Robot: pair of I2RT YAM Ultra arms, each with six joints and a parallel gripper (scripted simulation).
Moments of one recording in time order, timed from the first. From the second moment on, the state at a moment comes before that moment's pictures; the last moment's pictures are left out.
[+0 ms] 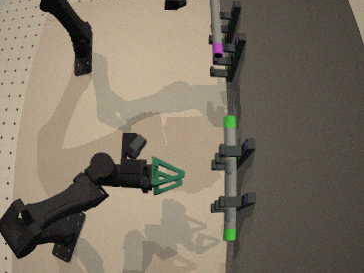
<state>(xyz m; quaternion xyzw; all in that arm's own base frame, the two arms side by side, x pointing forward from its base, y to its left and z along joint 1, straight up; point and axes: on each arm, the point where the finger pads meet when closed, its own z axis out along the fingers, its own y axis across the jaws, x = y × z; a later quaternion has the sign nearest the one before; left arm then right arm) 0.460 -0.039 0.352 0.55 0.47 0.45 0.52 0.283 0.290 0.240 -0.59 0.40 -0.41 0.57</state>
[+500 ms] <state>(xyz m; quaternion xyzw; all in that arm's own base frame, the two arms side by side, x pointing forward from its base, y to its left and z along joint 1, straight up) 0.469 -0.042 0.349 0.56 0.47 0.45 0.52 0.283 0.290 0.240 -0.59 0.40 -0.41 0.57</state>
